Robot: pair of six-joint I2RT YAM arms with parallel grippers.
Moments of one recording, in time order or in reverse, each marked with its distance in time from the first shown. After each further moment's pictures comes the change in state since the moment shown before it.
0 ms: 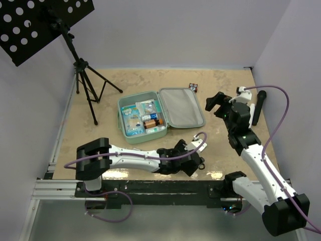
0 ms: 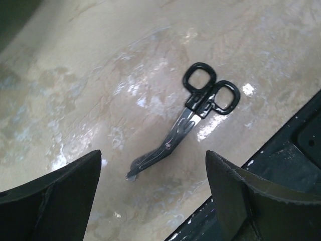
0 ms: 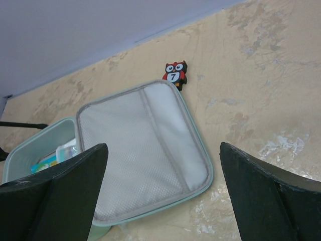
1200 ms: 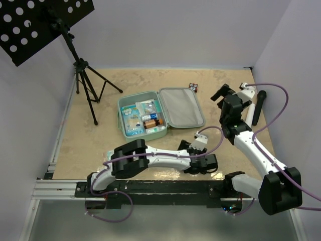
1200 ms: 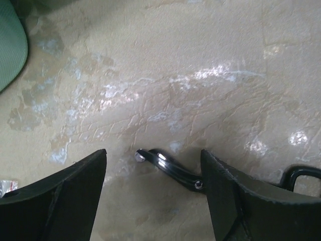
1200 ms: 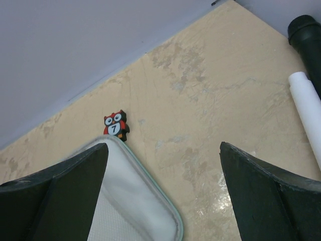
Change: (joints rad) left arm -0.007 0.461 0.513 -0.513 -0.312 -0.458; right arm -0.003 0.237 0.029 0.195 0.400 0.032
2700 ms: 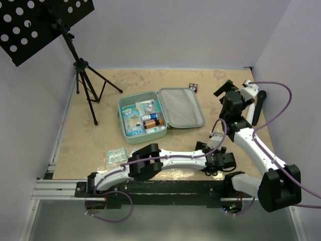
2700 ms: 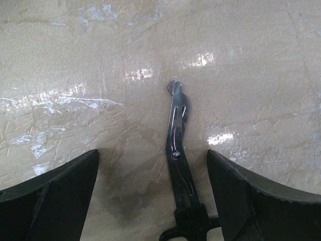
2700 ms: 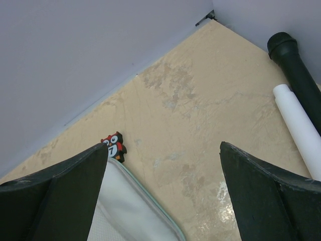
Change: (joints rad) left arm -0.010 0.256 0.439 -0.048 0.099 -0.141; right arm -0.001 0.032 0.055 0.005 0.083 0.010
